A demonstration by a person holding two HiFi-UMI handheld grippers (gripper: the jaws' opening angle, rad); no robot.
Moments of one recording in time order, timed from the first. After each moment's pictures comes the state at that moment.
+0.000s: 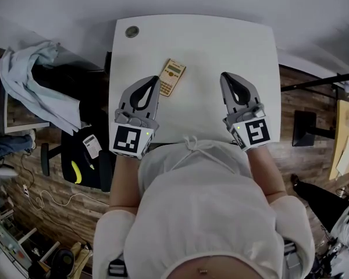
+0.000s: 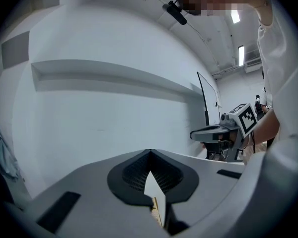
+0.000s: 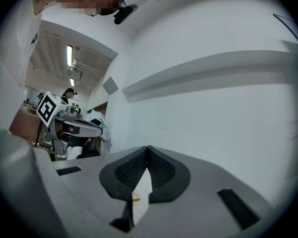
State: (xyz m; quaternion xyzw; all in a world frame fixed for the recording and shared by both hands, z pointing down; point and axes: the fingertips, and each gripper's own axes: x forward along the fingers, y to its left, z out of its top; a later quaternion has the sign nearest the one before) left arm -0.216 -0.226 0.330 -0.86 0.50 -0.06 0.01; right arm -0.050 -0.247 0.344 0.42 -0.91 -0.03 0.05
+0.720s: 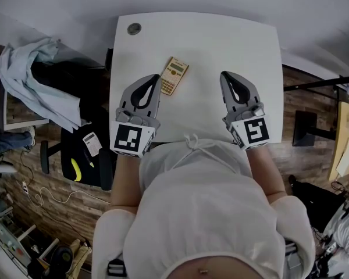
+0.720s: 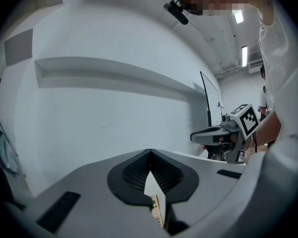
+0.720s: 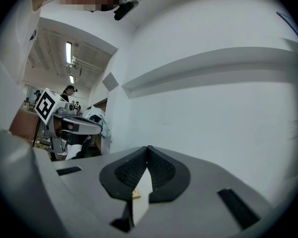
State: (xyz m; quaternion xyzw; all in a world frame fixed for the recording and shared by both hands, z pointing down) left arm -0.225 -0.232 0.338 -0.86 0.51 -0.06 -0.01; right arm -0.062 -0.253 0.357 0.42 -0.91 -0.02 0.07
